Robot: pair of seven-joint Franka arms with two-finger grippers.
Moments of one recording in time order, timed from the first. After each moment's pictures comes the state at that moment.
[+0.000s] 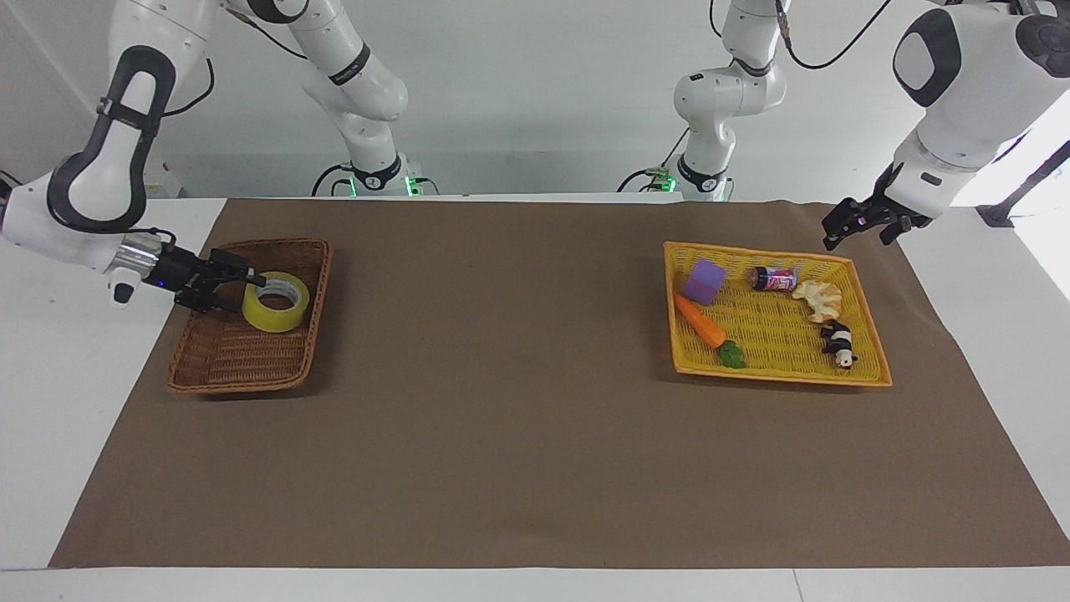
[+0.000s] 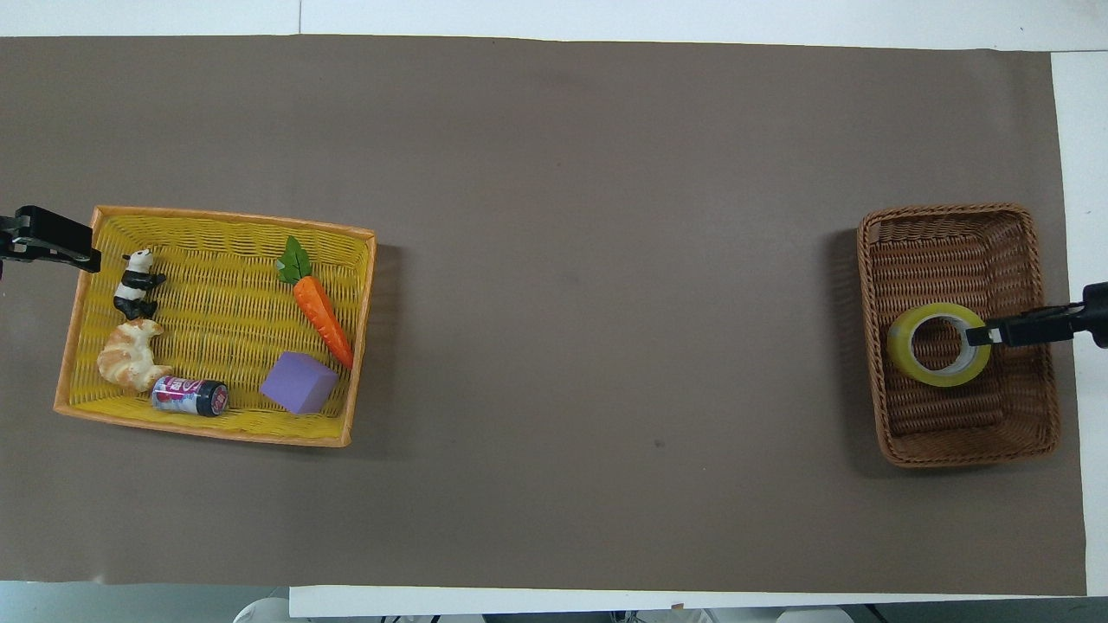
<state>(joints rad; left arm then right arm) 0.09 -0.02 -0.13 -1.68 0.02 1.55 -0.03 -0.46 0.22 -0.10 -1.94 0.49 1.68 -0.97</state>
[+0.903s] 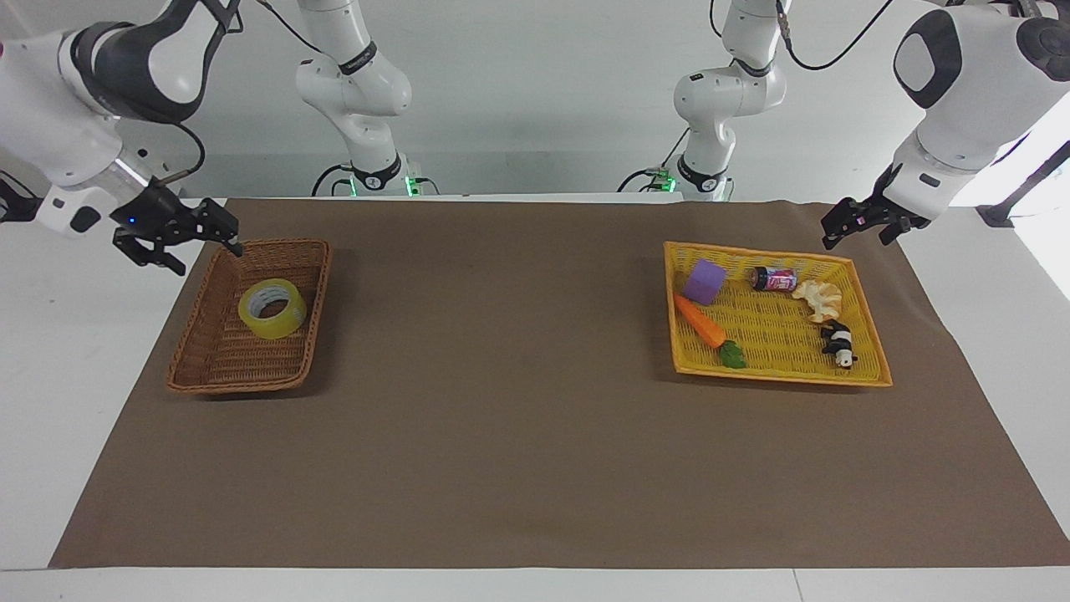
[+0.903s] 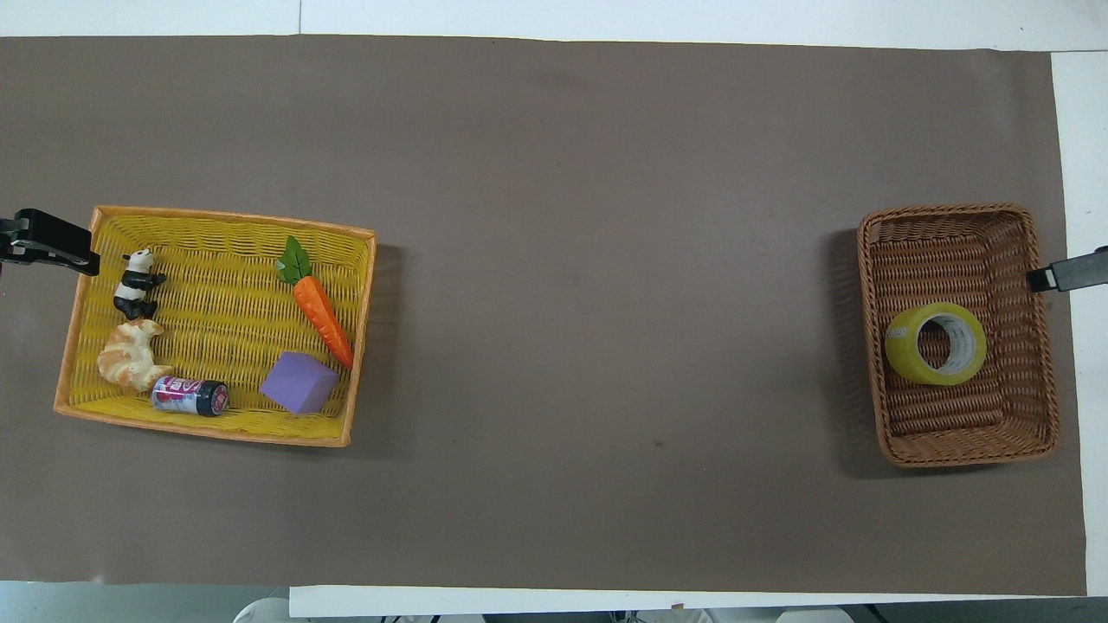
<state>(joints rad) 0.09 -0.02 -0.13 -1.68 0.02 1.54 -0.02 -0.19 -0.05 -0.09 -1.72 0.07 1.57 -0.40</state>
